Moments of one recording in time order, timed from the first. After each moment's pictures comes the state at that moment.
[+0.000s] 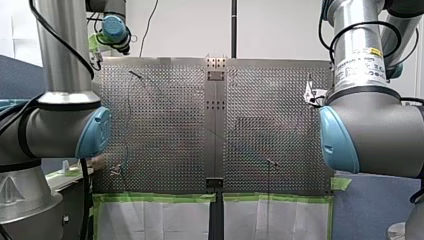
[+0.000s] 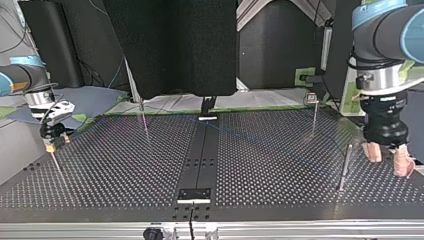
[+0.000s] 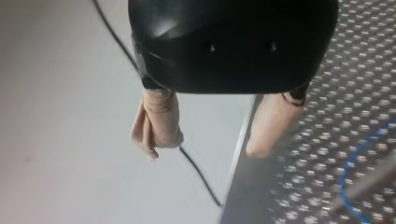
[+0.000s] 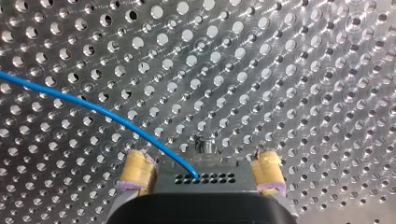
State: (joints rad) left arm 0.11 -1.36 -1.69 -3.18 -1.72 -1.86; right arm 1.52 -1.04 1.41 -0.39 1.09 1.74
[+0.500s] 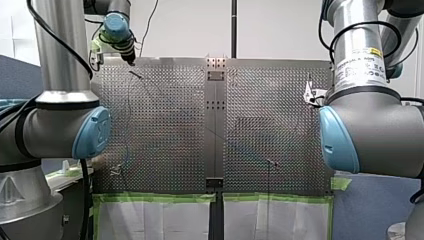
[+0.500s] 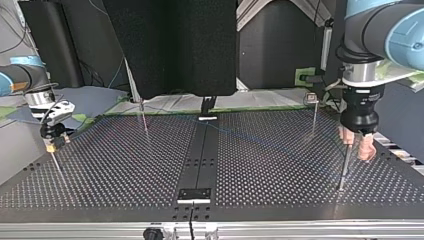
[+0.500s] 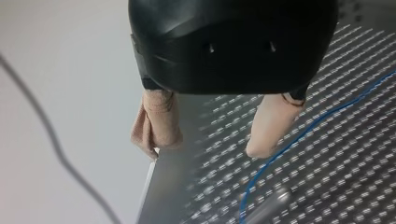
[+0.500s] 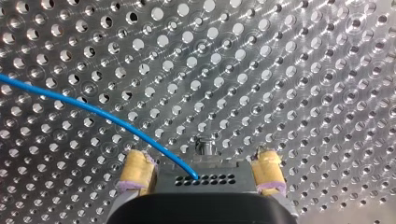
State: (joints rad) left arm 0.07 -1.37 -1.69 -3.34 -1.67 -1.70; right arm 1.52 -1.04 1.41 -0.38 1.09 1.74
